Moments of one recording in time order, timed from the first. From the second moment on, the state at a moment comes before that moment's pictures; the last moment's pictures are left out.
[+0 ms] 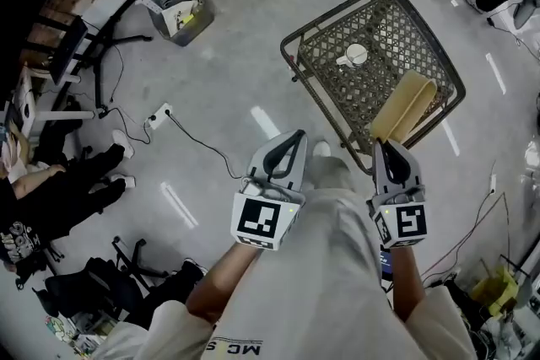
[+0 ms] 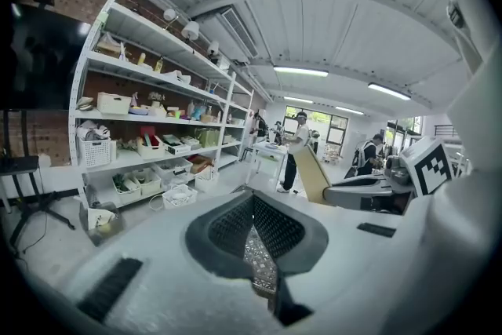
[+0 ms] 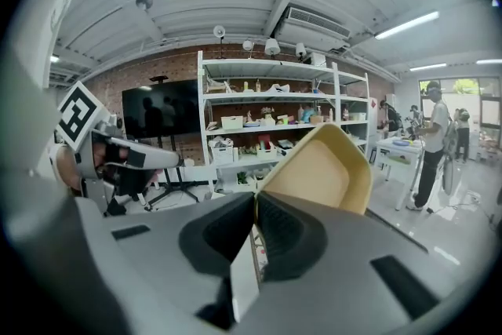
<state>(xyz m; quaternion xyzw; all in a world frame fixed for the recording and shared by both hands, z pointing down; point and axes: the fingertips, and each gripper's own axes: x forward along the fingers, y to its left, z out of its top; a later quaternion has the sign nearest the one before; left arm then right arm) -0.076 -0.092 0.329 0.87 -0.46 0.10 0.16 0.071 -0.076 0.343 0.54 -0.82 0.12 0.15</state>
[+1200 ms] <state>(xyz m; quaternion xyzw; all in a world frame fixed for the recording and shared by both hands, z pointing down) -0.023 -0.113 0.387 0.86 -0.45 0.14 0.20 0.094 -0.125 0.464 0.51 -0.82 0.16 0.21</state>
